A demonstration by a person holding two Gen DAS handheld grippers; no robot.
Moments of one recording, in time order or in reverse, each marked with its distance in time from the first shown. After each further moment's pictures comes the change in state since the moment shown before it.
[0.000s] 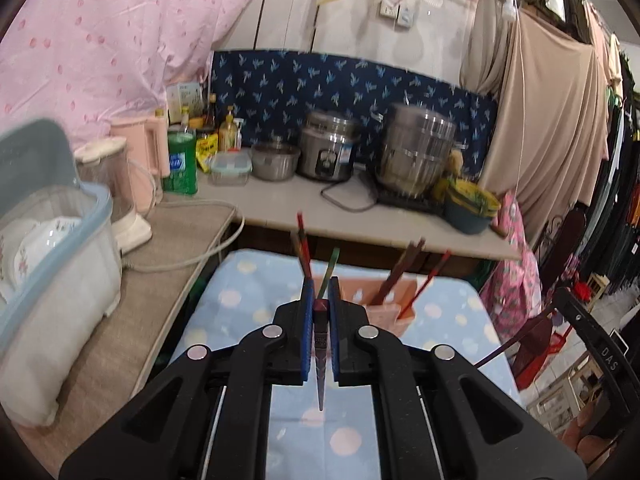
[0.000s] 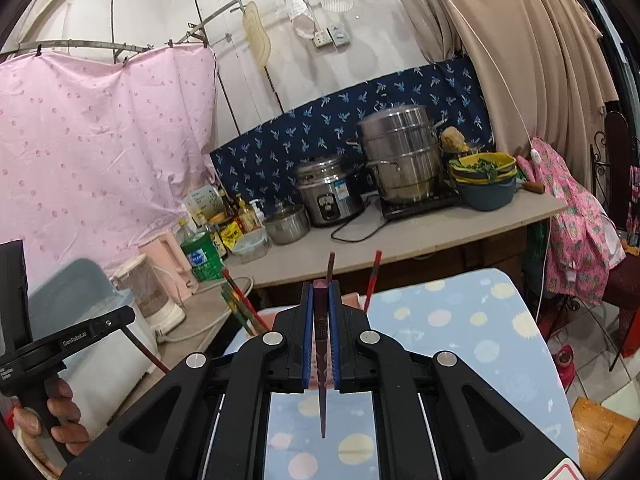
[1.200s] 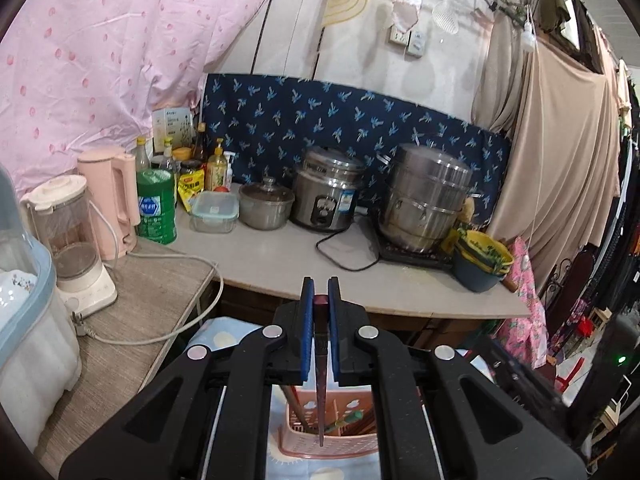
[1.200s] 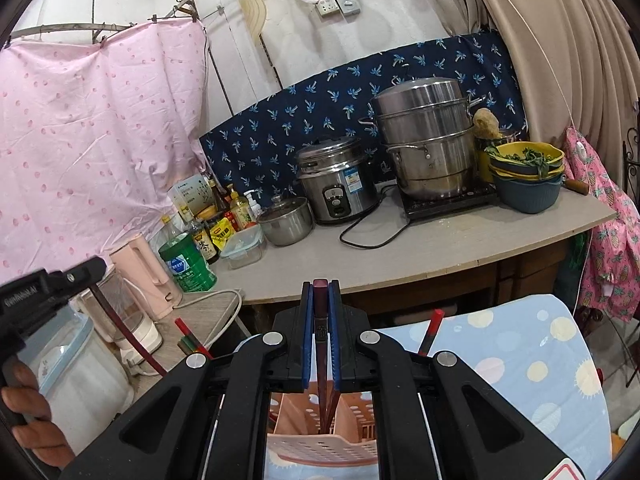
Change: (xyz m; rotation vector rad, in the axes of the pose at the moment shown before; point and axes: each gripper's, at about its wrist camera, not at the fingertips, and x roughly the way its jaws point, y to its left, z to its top) left arm 0.095 -0.003 0.080 -0.042 -0.107 -0.013; right arm 0.173 0.009 0.033 -0.006 0.070 0.010
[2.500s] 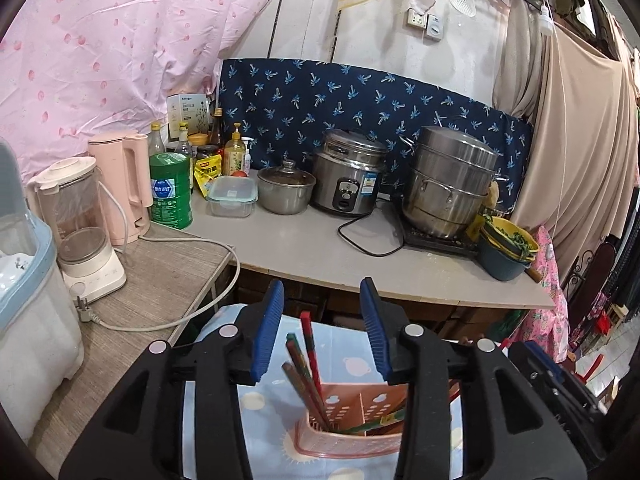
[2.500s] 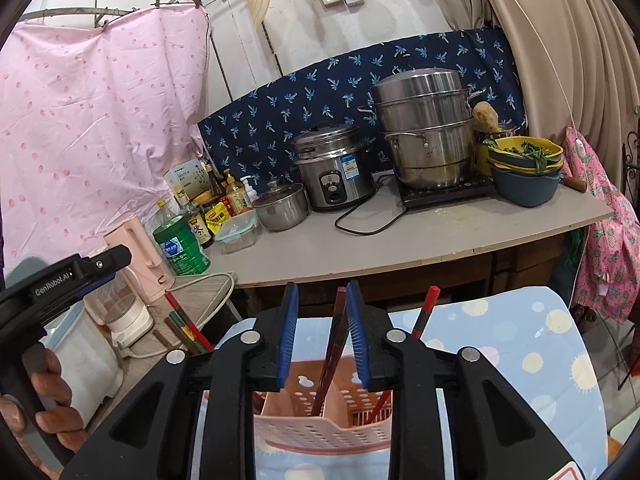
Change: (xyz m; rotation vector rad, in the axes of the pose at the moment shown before) left arm 0.032 0.008 -0.035 0.007 0.053 0.088; right arm -0.003 0.001 -0.018 -0.030 0.033 -0.020
